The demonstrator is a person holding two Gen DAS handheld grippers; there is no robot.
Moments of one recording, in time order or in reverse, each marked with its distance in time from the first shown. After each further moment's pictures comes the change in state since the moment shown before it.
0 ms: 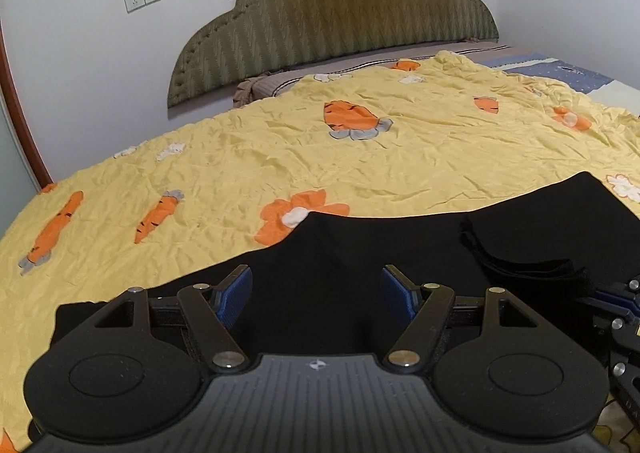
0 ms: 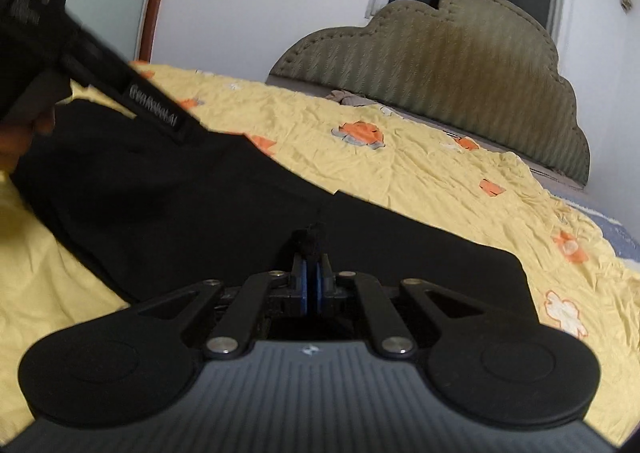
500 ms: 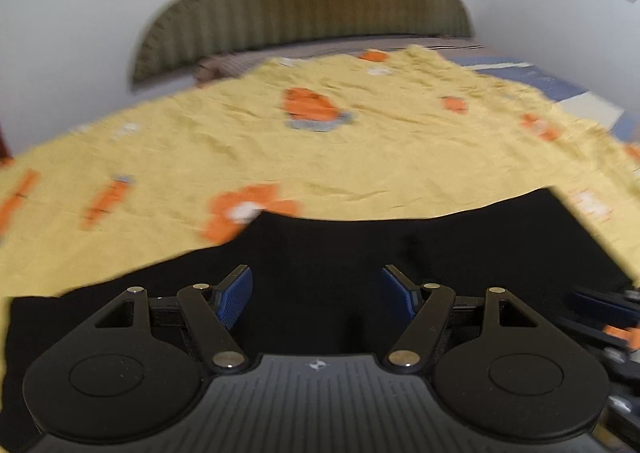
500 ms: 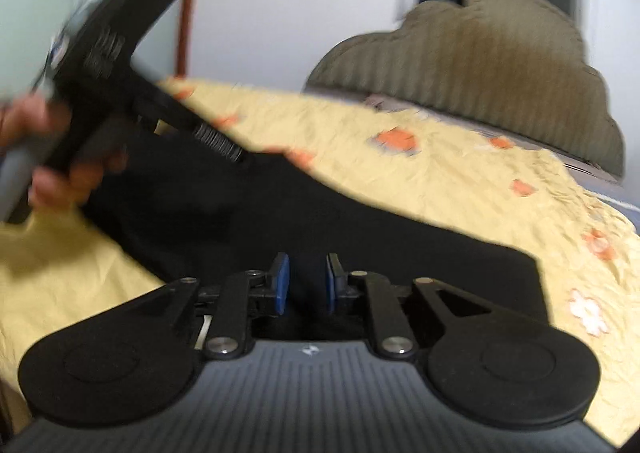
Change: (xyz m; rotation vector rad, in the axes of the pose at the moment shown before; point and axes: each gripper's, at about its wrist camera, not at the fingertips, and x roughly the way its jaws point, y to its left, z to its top) left arm 0.016 -0.008 0.018 -0.067 0.068 -0.192; right arm -0.038 -0.017 0.005 0.058 -0.022 0.124
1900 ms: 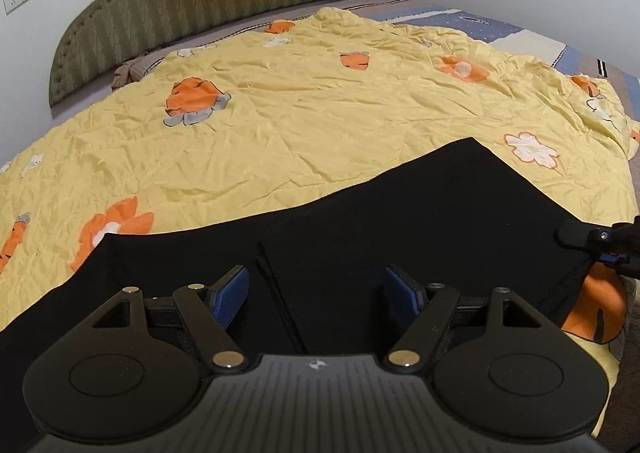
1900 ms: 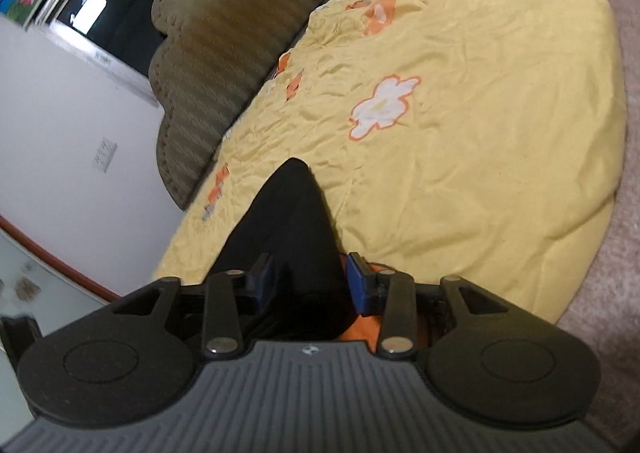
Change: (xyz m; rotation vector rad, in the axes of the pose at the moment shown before) left arm 0.046 -0.090 0.001 0.199 0.076 -0.069; right arm -0.026 -0.173 -0.115 1.142 -0.063 -0.059
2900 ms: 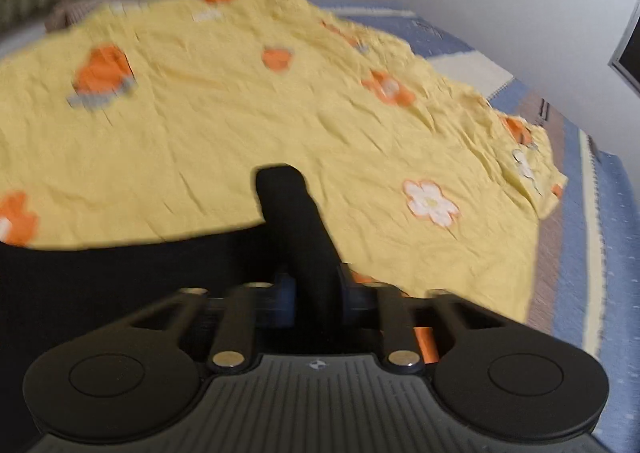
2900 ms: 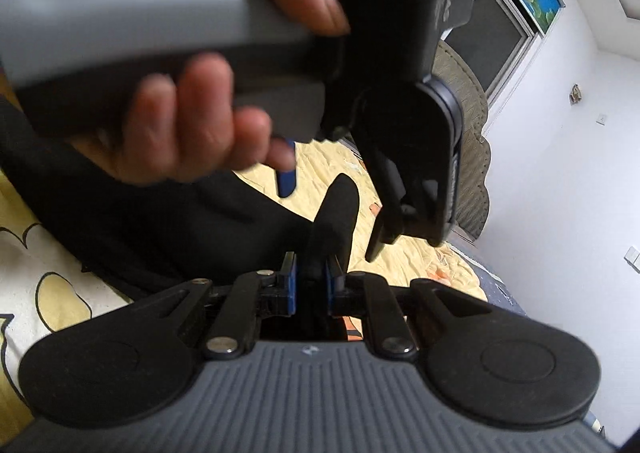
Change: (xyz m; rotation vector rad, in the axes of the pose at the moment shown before) left arm 0.011 -0.025 0.058 -0.188 0.121 -0.309; right arm 0.012 0.180 -0.140 -1.473 -0.181 -0.394
